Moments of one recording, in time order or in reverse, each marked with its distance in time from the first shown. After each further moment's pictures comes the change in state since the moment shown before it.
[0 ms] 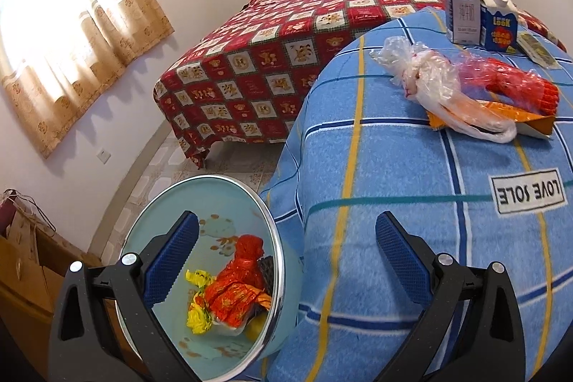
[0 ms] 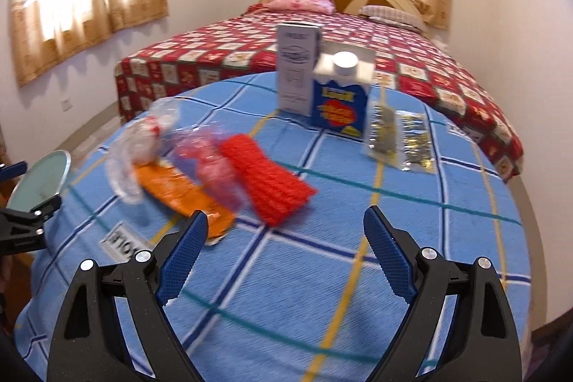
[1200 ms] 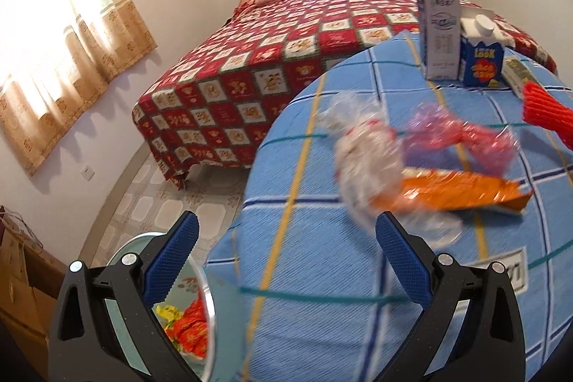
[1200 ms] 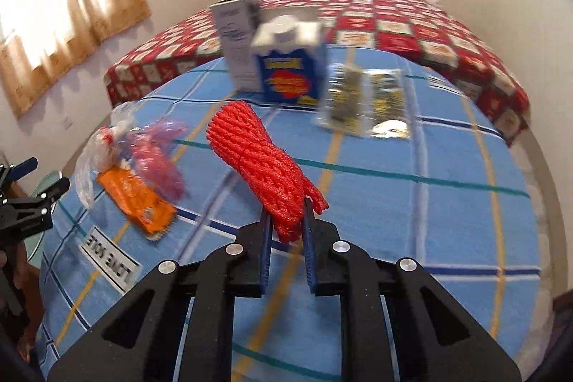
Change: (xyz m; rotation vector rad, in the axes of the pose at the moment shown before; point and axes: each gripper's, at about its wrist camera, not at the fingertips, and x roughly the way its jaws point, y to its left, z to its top) left arm -0.002 -0.051 0.059 0.016 -0.054 -0.069; right arm -0.007 -0.073 -0.018 0.166 0.090 0.048
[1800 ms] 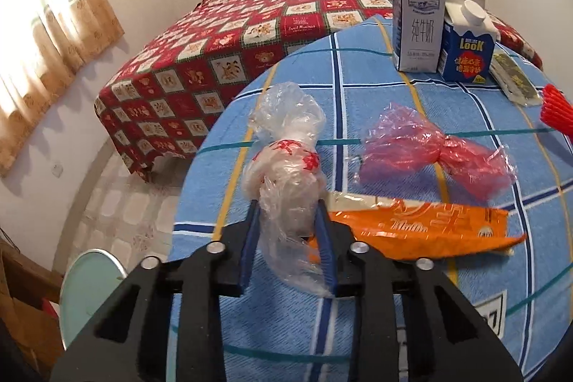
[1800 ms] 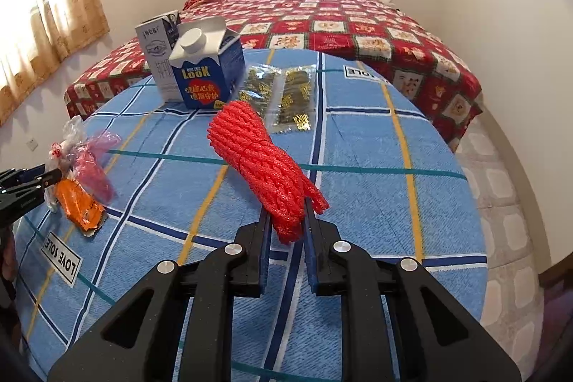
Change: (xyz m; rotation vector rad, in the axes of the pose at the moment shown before) left arm 0.036 -0.026 0.018 0.010 0.067 -0.122; right arm -0.010 -0.050 -0.004 0.043 -0.031 -0.118
